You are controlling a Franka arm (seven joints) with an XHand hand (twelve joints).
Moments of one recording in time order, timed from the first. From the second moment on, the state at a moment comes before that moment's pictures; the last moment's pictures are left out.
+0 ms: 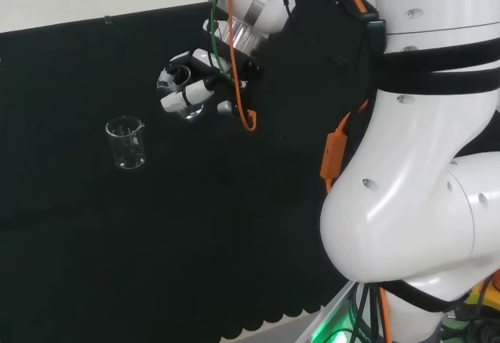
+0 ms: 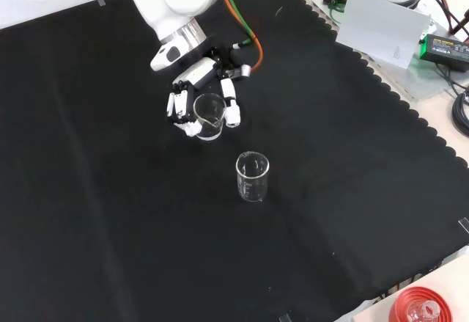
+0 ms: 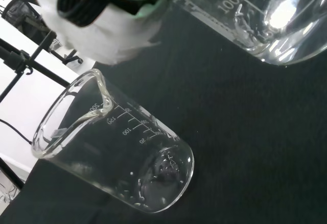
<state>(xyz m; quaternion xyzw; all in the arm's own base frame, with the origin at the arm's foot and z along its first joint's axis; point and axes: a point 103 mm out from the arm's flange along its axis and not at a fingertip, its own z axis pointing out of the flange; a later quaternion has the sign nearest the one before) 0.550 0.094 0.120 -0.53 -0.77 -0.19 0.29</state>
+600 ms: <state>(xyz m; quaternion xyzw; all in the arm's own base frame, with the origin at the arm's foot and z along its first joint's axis) 0.535 0.088 0.138 -0.54 -0.78 -0.16 0.26</state>
